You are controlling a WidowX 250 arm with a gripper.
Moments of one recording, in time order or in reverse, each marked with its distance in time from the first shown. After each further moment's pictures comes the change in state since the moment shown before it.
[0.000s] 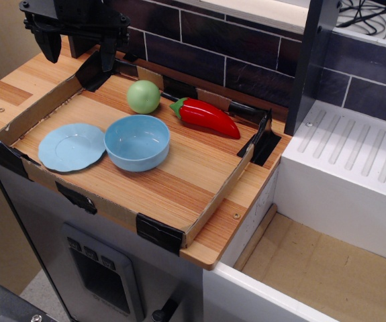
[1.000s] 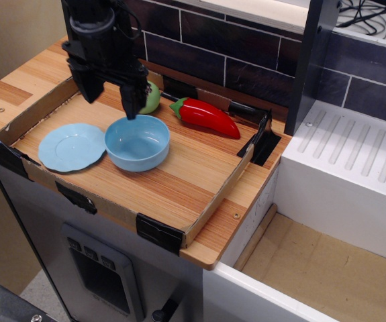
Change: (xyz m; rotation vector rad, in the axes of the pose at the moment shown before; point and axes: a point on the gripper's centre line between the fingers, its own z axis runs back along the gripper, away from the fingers) arm -0.035 -0.035 -0.033 -0.238 0.142 -0.411
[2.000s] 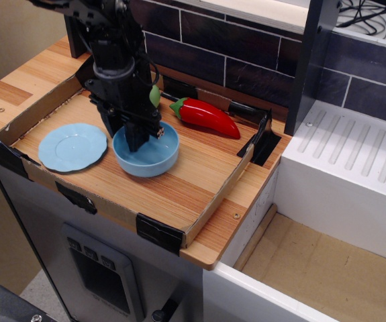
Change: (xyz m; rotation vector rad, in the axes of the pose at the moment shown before) arm -0.009 -0.015 -0.040 -0.010 0.046 -0.093
